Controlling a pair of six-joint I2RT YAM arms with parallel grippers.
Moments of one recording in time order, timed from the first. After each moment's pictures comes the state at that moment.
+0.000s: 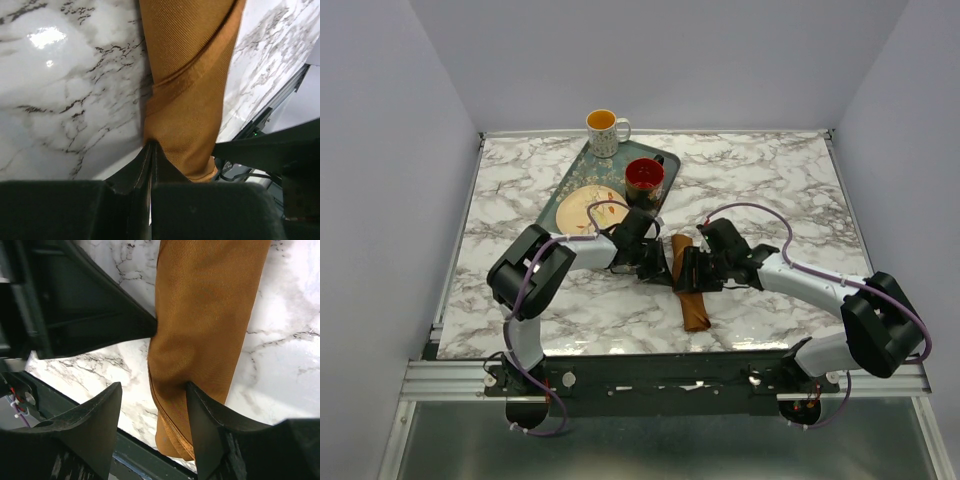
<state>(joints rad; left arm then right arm) -0.68 1.86 0.98 -0.05 0.53 -0.84 0.67 1.40 0.74 -0.31 -0.23 0.64</state>
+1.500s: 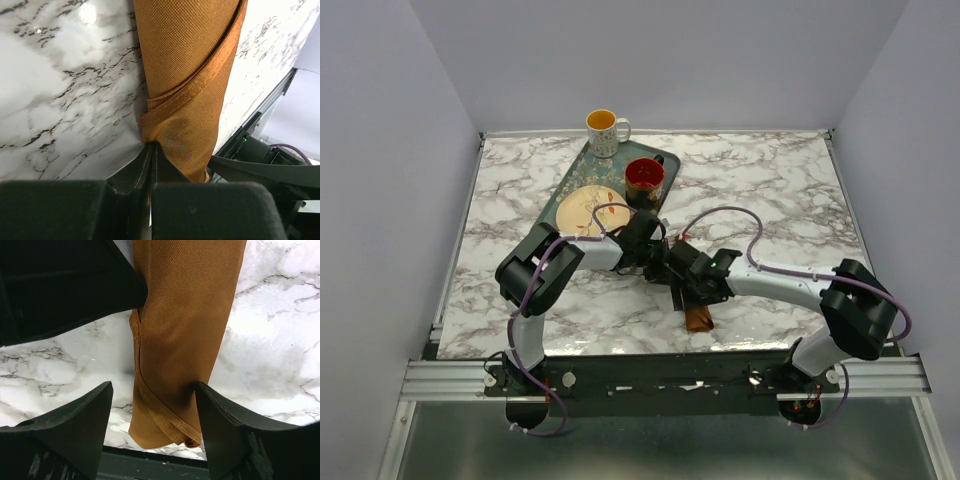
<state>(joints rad) -0.71 1.92 1.00 0.04 0.53 -0.91 0.93 1.53 0.91 -0.63 0.21 0.71</state>
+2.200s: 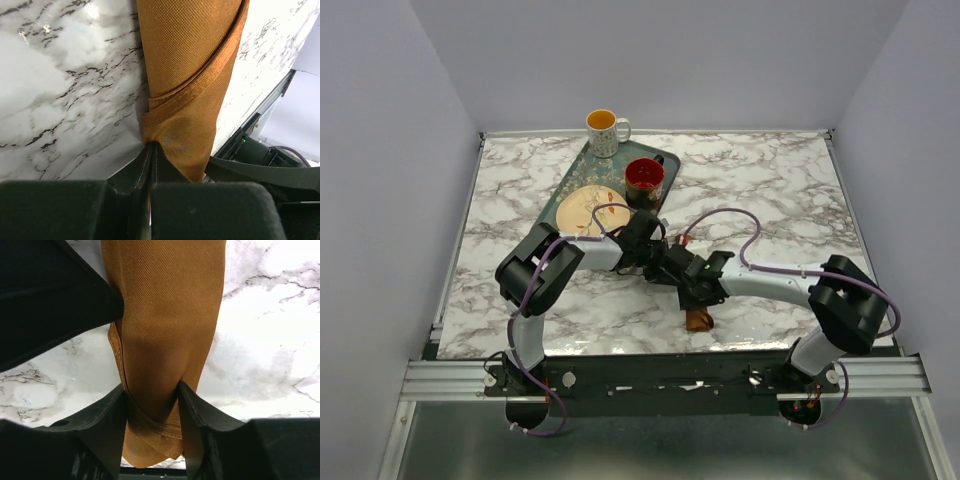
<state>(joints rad) -0.71 1.92 1.00 0.04 0.53 -0.92 0.95 1.60 0.92 -0.65 0.30 0.76</state>
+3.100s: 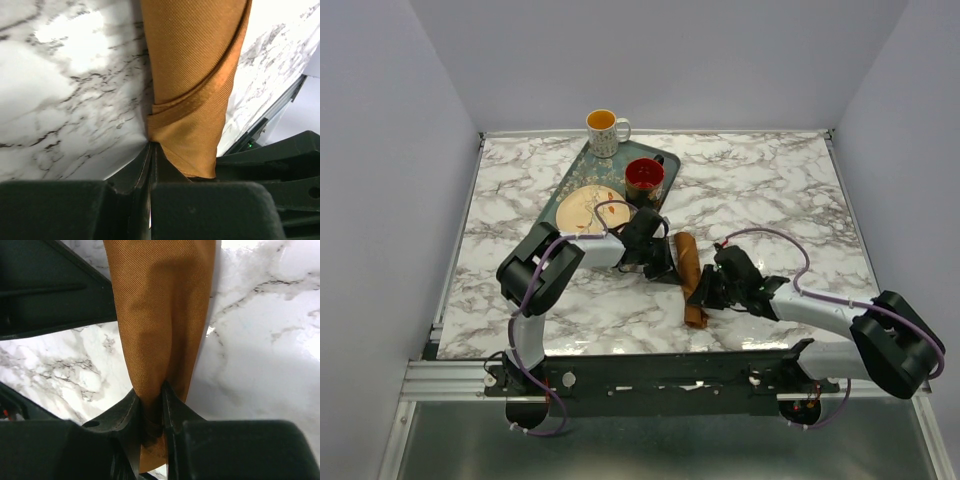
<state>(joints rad) -0.72 1.93 1.05 -0.04 0.50 -0.90 0.71 1.27 0.46 -0.06 -0.09 0.79</state>
